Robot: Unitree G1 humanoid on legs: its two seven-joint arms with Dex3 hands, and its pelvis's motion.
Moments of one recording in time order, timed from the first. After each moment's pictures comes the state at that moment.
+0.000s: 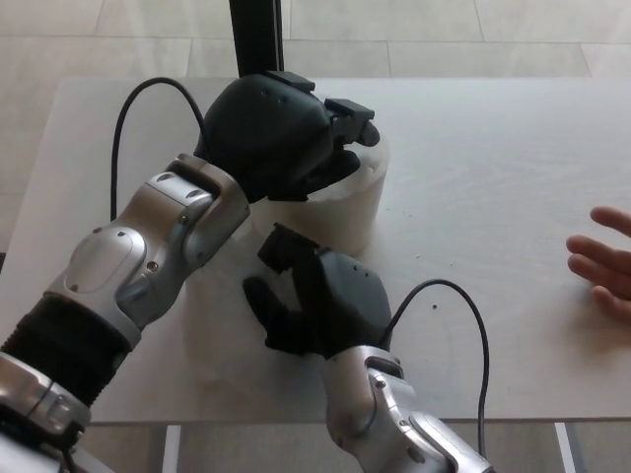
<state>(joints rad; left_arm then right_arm) -0.70 0.42 -0.52 0.38 0.83 -0.21 0.05 -0.34 0.10 0.66 0.39 -0.46 0.26 -0.52</state>
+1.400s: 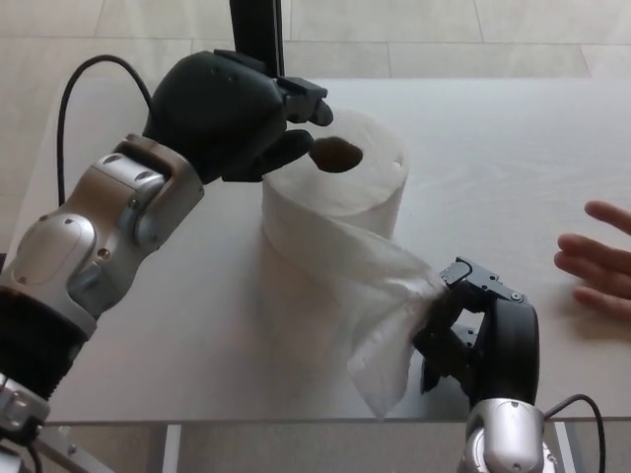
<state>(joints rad) -0.69 0.50 -0.46 0.34 0.82 -0.21 0.01 0.08 0.06 0.30 -0.06 0.02 0.14 -0.47</state>
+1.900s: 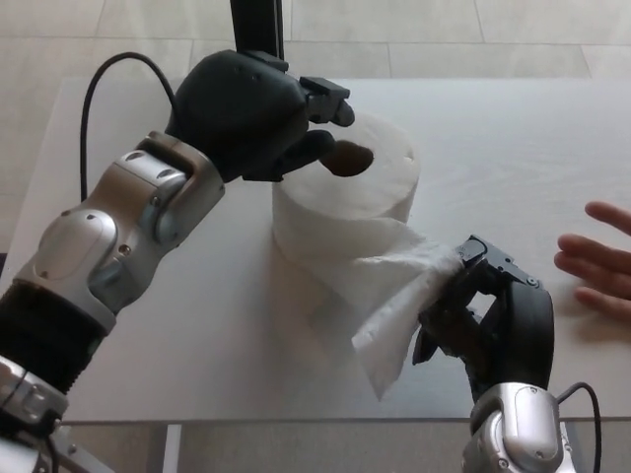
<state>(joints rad) -0.72 0.46 -0.49 0.35 0.83 -0.21 0.01 0.08 0.06 0.28 -0.21 0.19 0.20 -0.47</state>
